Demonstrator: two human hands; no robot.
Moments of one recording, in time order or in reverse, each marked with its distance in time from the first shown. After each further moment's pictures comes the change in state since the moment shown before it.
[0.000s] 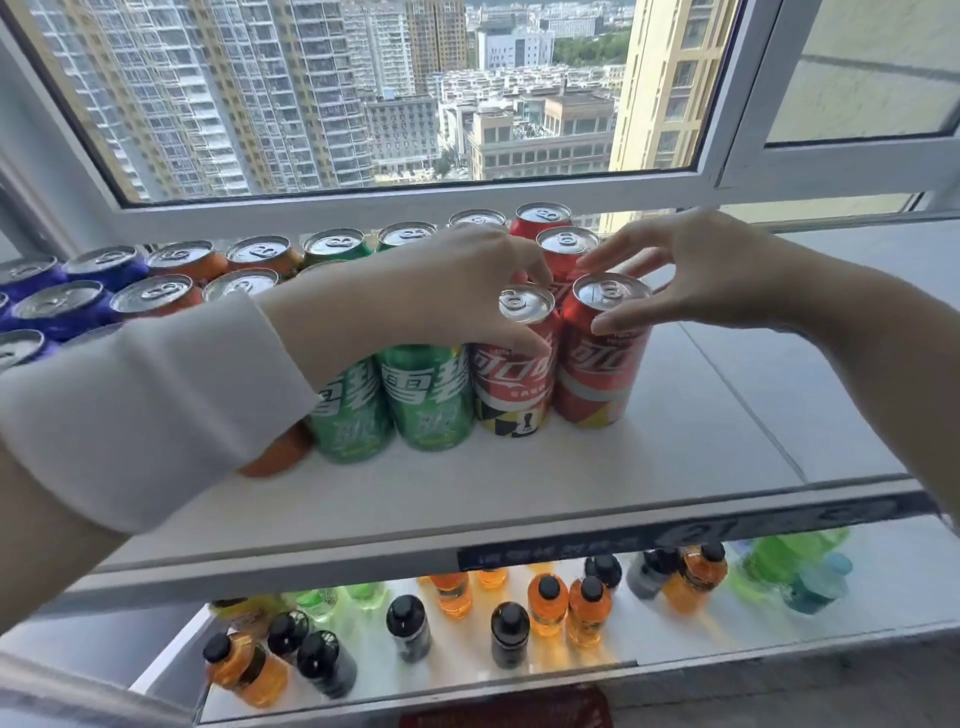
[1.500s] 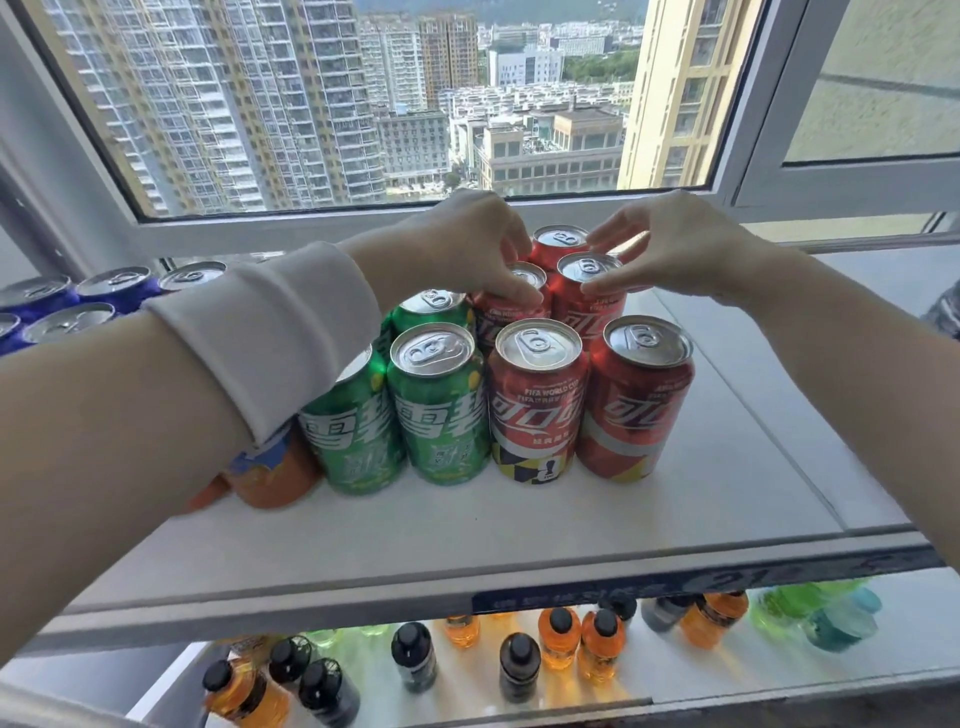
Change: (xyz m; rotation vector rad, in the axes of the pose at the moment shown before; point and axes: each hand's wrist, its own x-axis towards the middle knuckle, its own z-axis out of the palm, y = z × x) left_hand 0.049 -0.038 -0.009 -0.084 0.034 -0.139; right_hand 0.069 0.015 0.002 0.025 0.152 0.076
